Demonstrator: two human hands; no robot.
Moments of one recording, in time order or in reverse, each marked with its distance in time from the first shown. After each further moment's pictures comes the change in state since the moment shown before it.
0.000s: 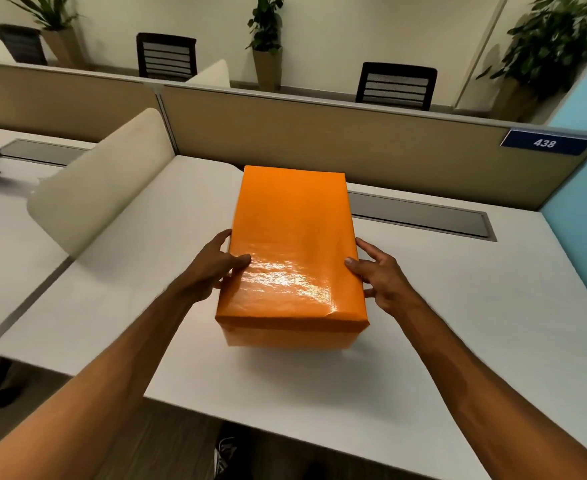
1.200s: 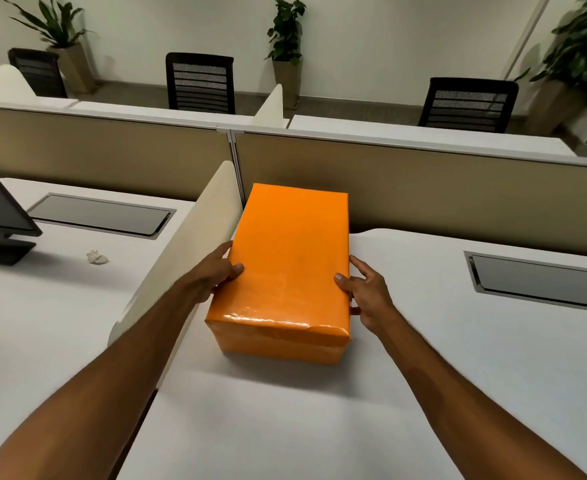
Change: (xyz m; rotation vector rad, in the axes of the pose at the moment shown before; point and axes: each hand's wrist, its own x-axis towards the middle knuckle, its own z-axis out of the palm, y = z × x) left_hand 0.303 0.033 -0.345 0.166 0.000 -0.175; right_hand 0.262 -0.085 0.361 0.114 0.087 0.075
